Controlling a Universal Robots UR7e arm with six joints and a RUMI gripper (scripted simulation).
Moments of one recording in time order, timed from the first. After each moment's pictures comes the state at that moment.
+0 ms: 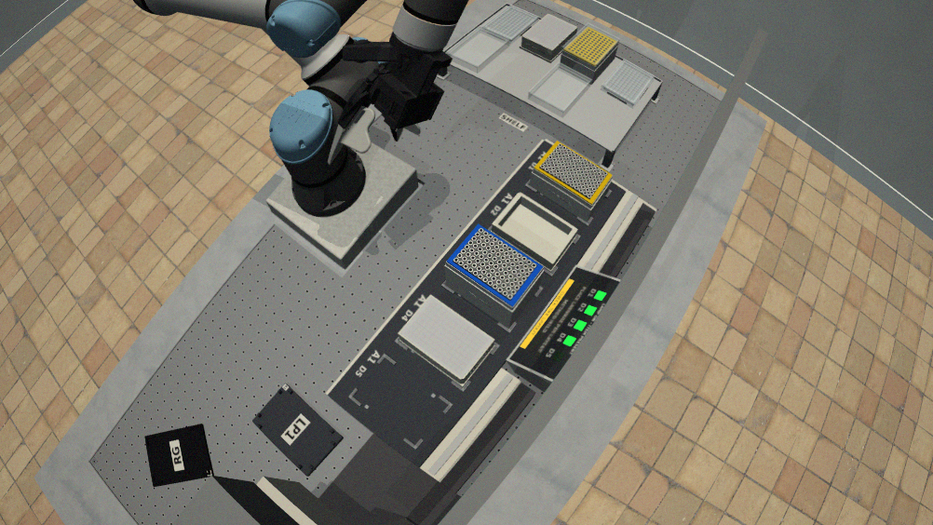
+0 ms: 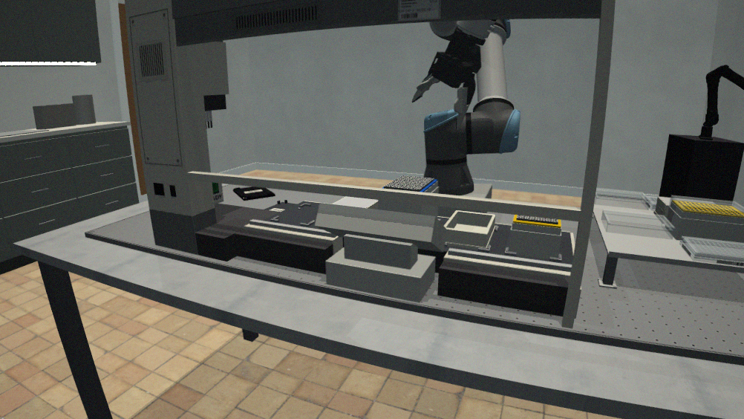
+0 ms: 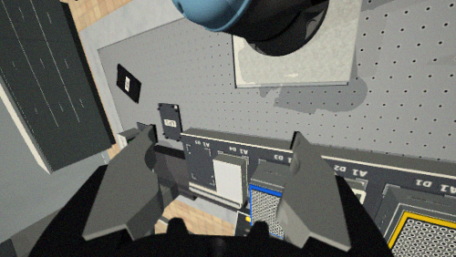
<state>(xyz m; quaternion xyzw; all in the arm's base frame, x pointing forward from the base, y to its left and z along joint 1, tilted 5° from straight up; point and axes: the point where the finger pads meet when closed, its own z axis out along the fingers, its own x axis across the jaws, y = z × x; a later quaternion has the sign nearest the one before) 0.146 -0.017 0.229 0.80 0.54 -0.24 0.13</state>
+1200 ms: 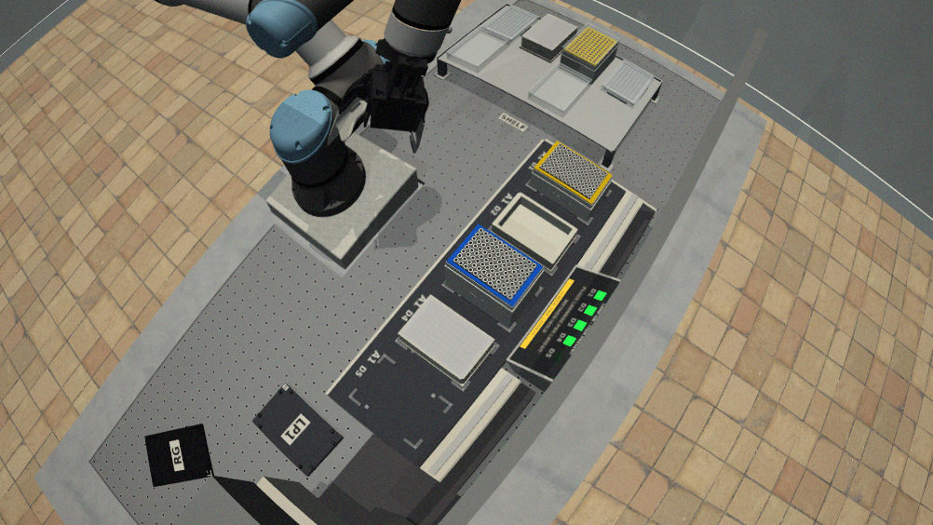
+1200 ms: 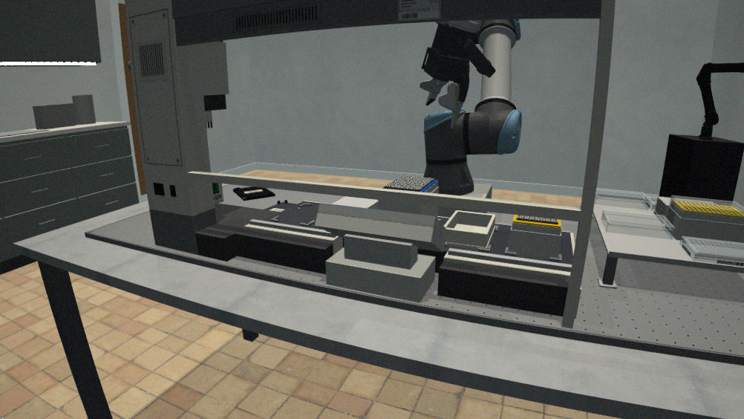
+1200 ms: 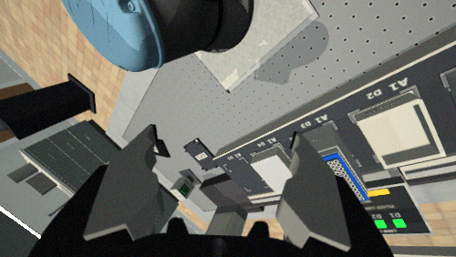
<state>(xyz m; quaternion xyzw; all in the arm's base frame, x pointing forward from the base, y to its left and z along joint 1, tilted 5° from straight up) 0.154 -0.006 0.226 0.94 0.26 -0.17 0.15</state>
